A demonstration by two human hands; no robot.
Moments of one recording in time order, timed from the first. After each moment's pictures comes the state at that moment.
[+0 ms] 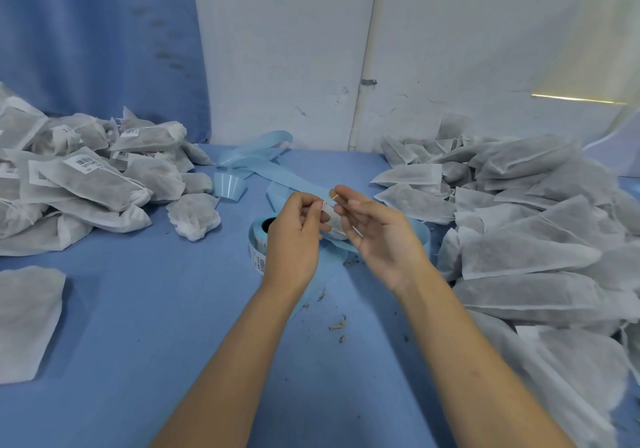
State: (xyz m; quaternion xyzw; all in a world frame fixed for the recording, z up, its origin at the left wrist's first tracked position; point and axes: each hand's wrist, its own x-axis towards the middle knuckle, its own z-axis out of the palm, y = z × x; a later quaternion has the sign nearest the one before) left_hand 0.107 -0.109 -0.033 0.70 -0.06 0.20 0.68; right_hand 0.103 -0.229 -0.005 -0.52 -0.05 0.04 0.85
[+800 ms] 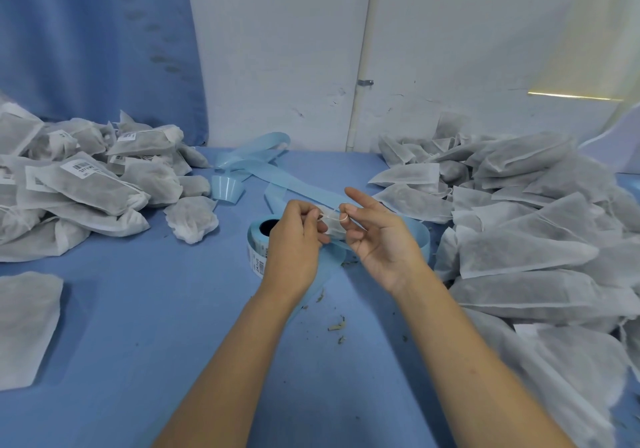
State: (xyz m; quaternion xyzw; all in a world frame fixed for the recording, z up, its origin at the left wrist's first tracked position) left_hand 0.111 -0.109 -0.038 0.73 -0.07 0.17 0.66; right_hand 0.104 -0.228 -0.008 -0.45 0.01 0.04 0.89
